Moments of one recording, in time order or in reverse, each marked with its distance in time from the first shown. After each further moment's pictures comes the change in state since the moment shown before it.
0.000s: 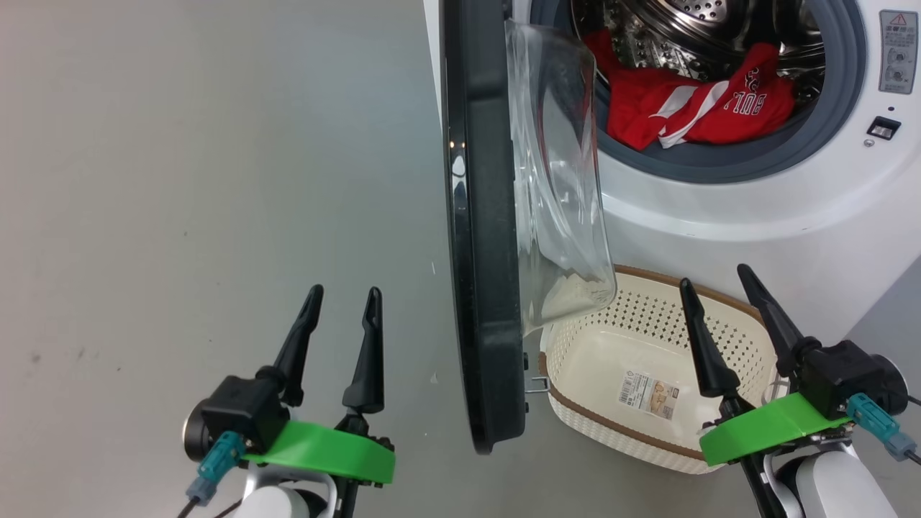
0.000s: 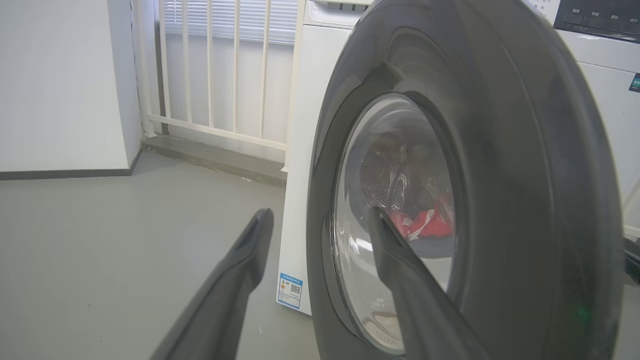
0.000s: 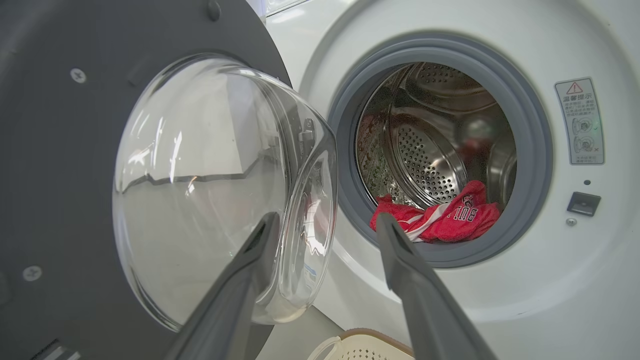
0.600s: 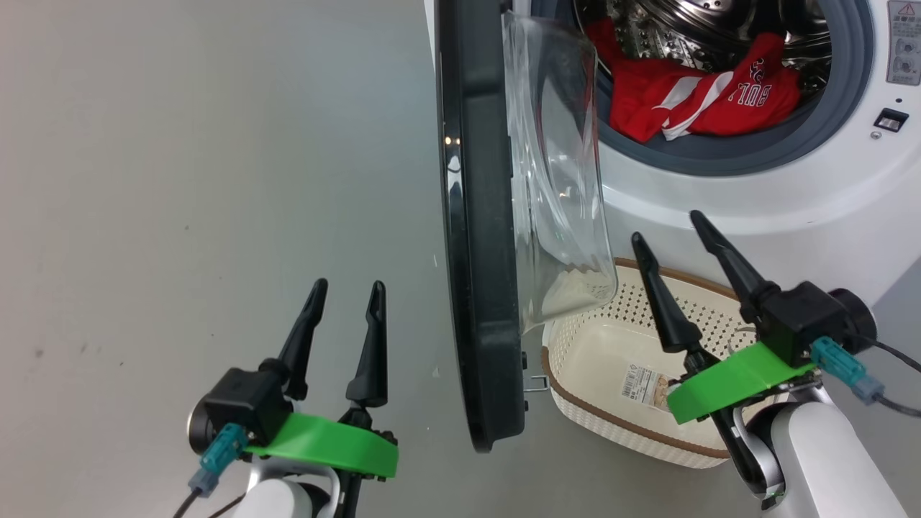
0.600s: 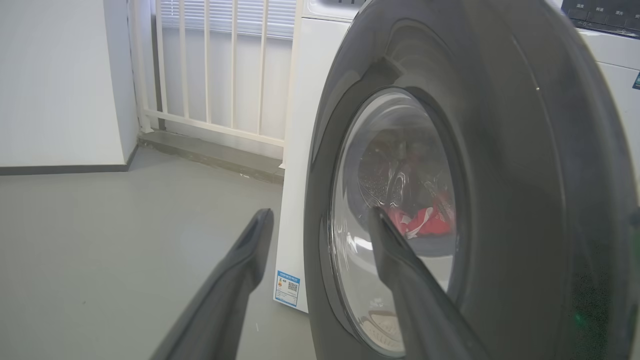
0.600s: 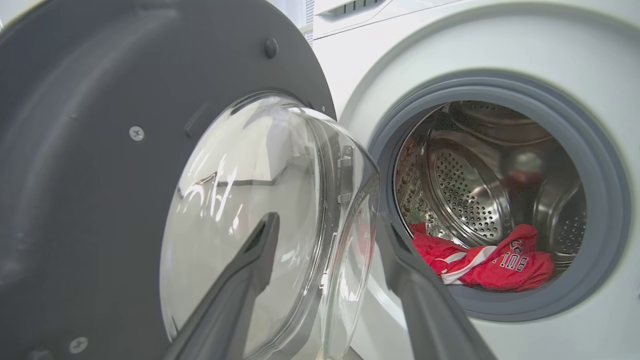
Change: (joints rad) left arm -0.027 -0.001 -0.011 0.014 -0.019 0.001 0.000; right arm -0.120 -0.019 0.115 -0.055 0.025 0.000 0.123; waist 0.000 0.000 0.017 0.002
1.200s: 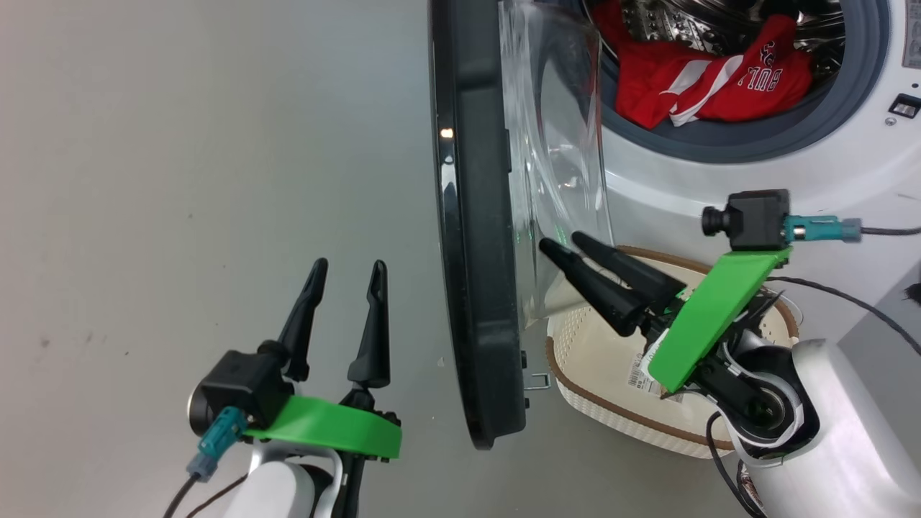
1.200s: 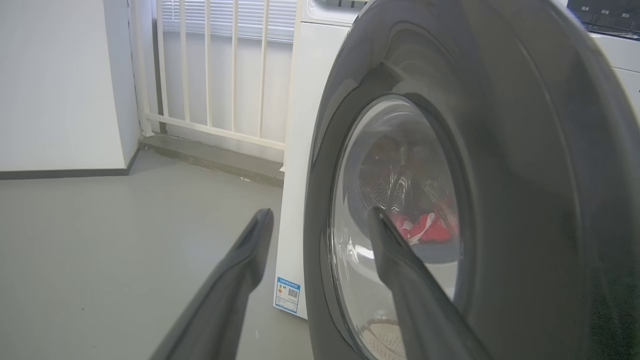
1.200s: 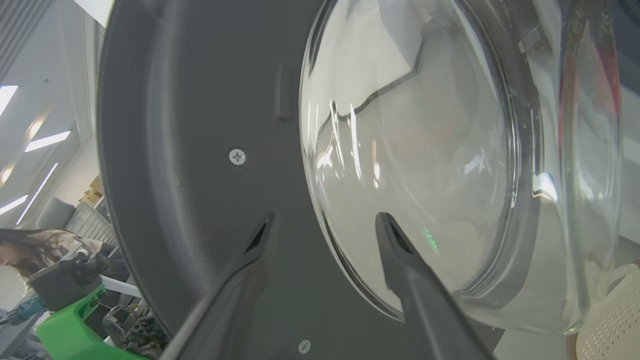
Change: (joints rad) left arm -0.034 -0.003 -0.009 -0.009 -0.012 0.017 0.000; right arm -0.136 -0.017 0.092 -0.052 0.839 -0.001 0.607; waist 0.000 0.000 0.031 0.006
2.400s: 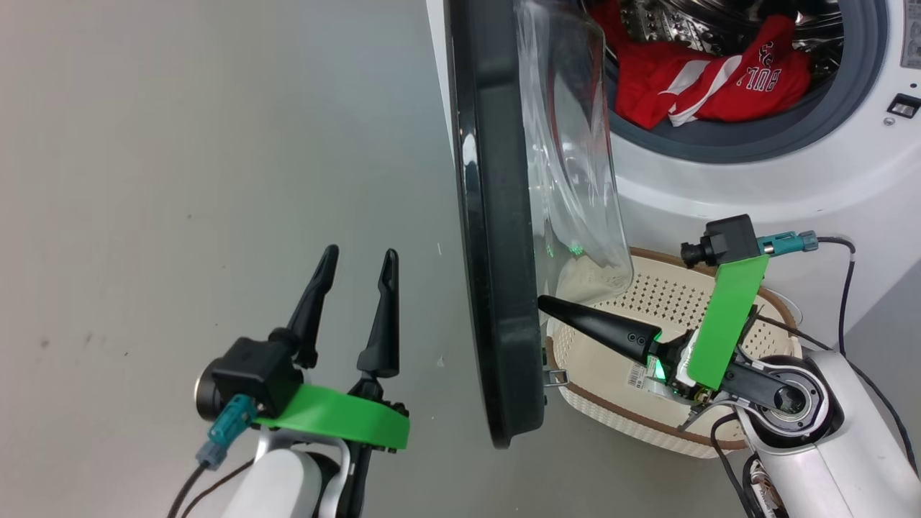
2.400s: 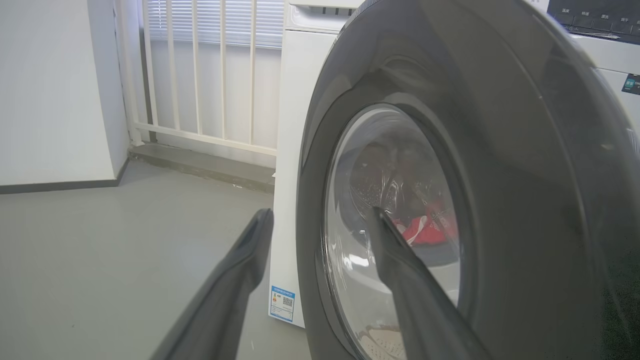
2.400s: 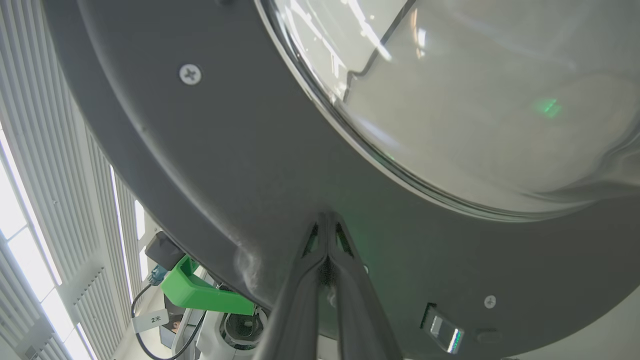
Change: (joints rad) left arm -0.037 0.000 -0.023 0.014 0.009 -0.007 0.000; right arm 0.015 0.010 -0.063 0.121 0.434 0.000 0.308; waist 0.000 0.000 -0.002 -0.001
